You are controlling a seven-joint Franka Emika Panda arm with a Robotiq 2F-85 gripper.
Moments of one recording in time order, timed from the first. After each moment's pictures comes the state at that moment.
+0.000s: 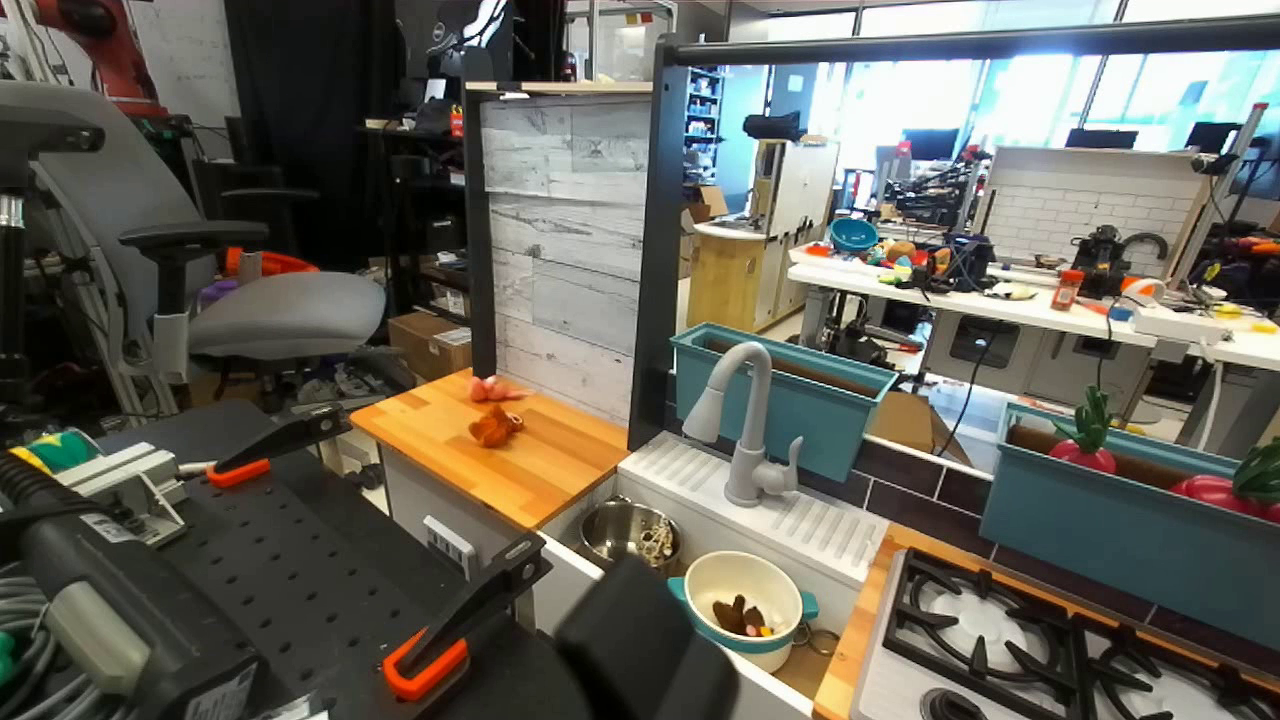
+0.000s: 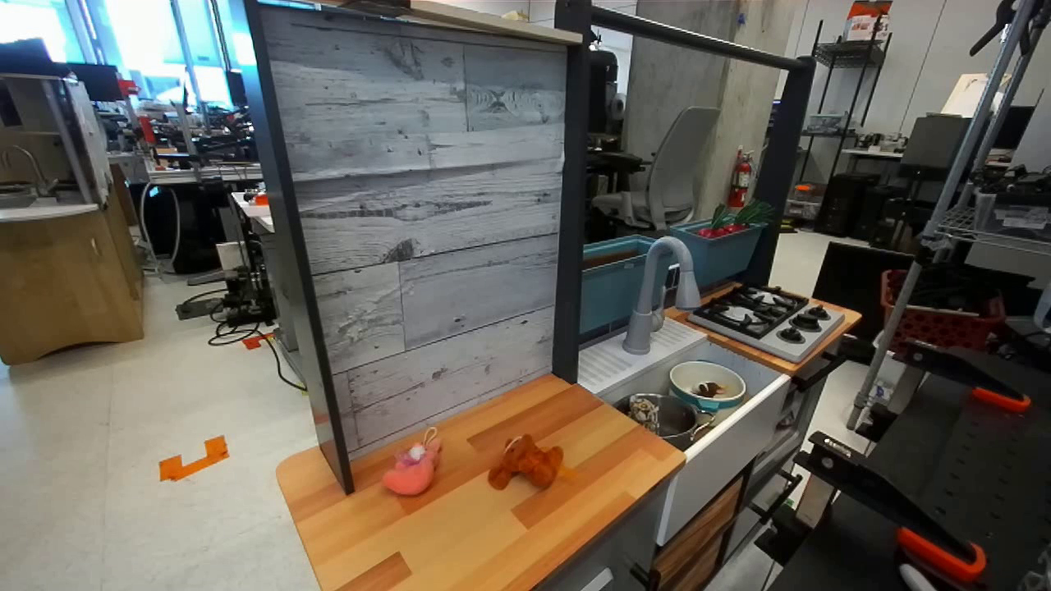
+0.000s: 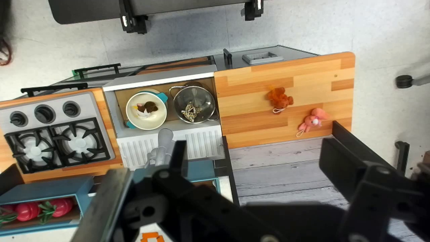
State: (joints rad) arm 0.02 -0.36 0.09 -2.19 0.02 1.86 0.17
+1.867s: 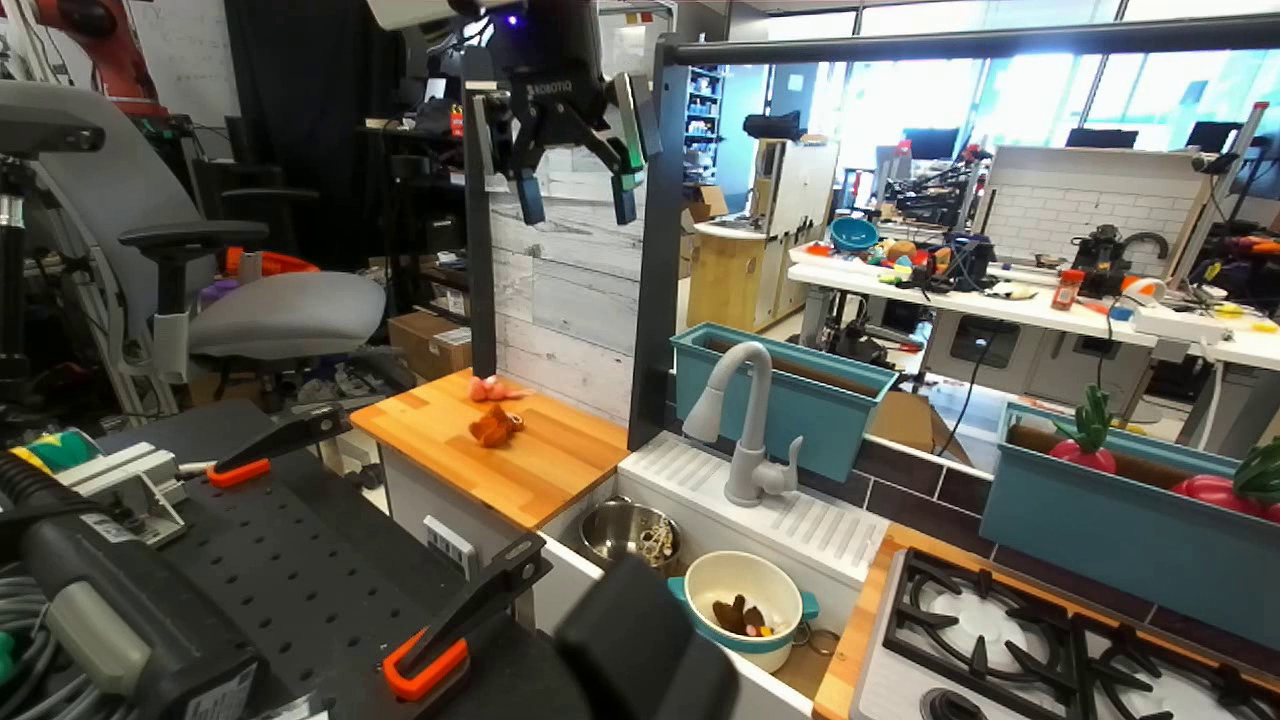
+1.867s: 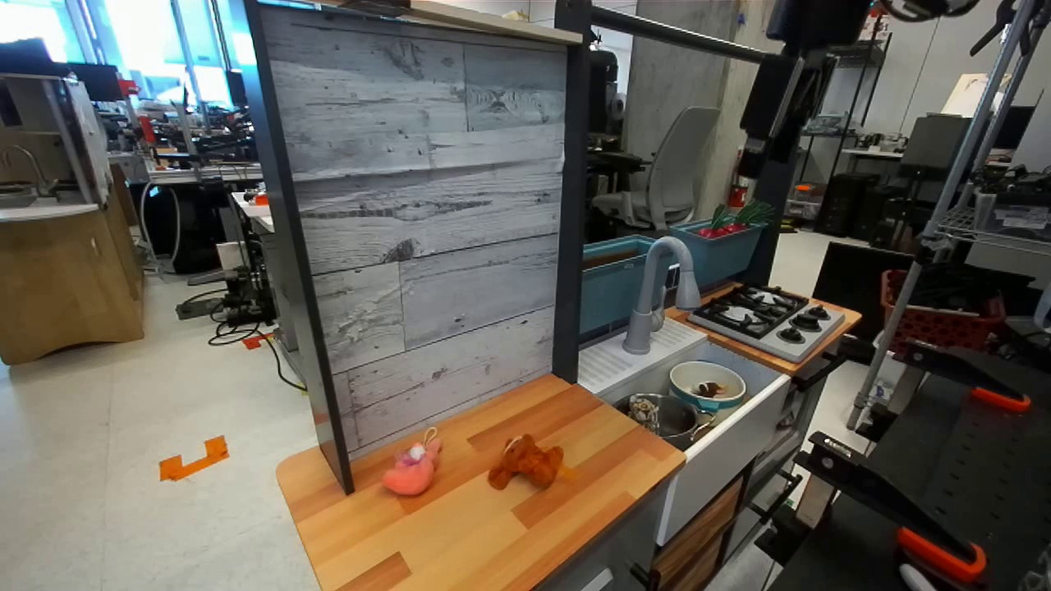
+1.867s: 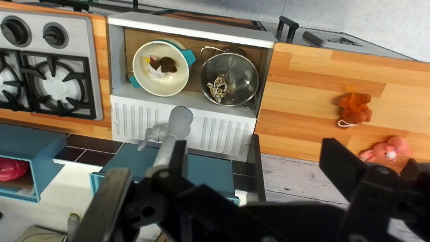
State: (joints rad) arm 0.00 -0.01 0.01 -2.45 -0.19 2.60 -0.05
